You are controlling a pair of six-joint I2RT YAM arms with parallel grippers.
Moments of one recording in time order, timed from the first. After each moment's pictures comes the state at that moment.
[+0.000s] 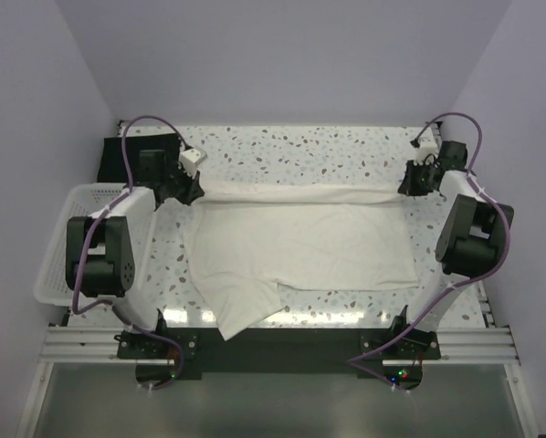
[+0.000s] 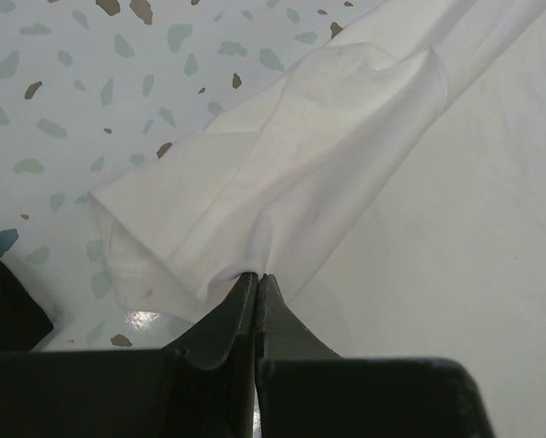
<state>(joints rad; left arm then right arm) 0.01 1.67 1.03 -0.13 0.59 0.43 -0.30 1.87 1.31 -0.37 -0.43 -0.26</state>
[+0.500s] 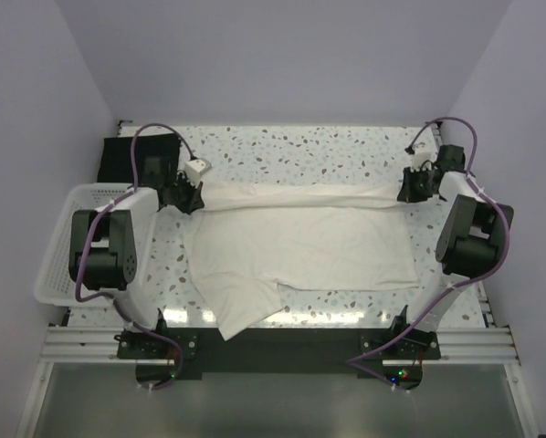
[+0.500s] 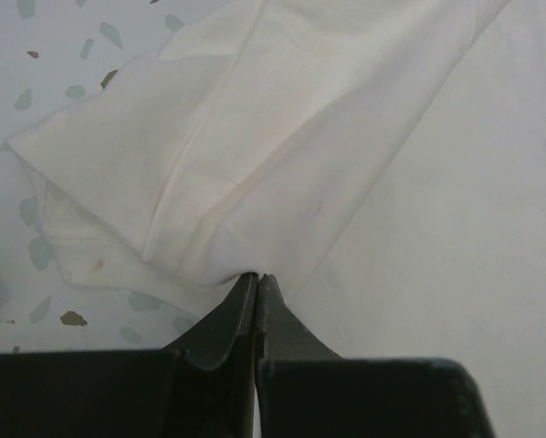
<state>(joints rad) 0.01 1.74 1.01 -0.20 0.55 0.50 -0.30 1.87 1.28 -0.44 -0.43 -0.37</state>
